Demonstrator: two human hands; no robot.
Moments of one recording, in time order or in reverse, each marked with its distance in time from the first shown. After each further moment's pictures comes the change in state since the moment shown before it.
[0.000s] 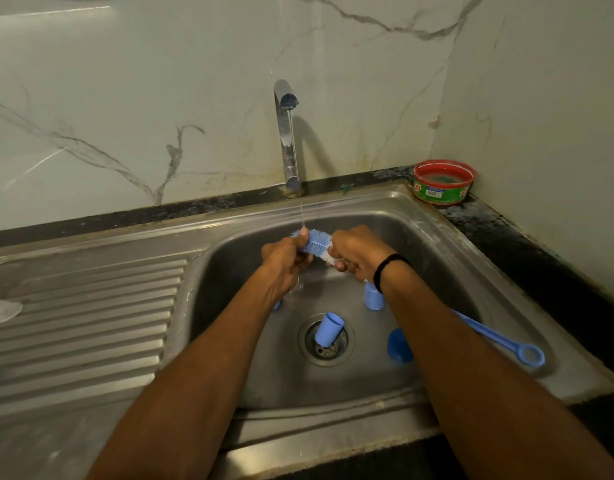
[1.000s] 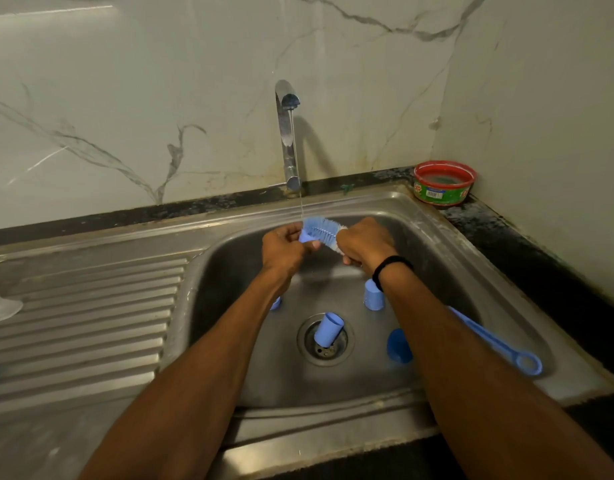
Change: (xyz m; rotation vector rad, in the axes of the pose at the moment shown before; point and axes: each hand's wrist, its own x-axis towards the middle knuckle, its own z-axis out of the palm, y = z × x) left_hand -0.006 -0.001 -0.012 0.447 -0.138 0.430; right_hand 0.010 0.002 -0.005 -0.214 0.207 -0.115
